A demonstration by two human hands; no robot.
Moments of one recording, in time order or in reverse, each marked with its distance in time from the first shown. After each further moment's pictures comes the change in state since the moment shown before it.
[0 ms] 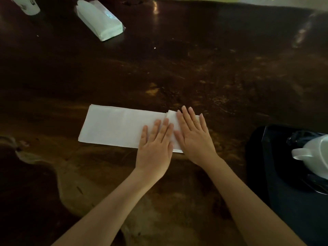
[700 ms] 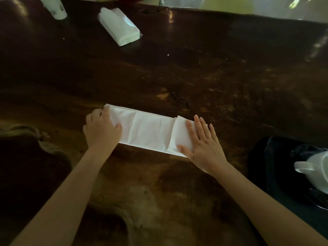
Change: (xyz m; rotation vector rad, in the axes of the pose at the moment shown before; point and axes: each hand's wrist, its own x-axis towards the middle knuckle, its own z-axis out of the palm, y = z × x) left_hand 0.004 -0.113 -0.065 -0.077 0.060 -0.694; right_hand -0.011 0.013 -0.001 -0.183 -0.115 -0.031
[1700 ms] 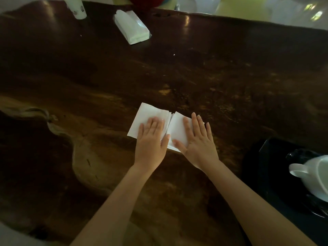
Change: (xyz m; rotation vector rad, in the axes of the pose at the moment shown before) left_hand -0.094 0.077 0.062 -0.178 0.055 0.421; right_hand -0.005 0.001 0.004 0.058 0.027 -0.023
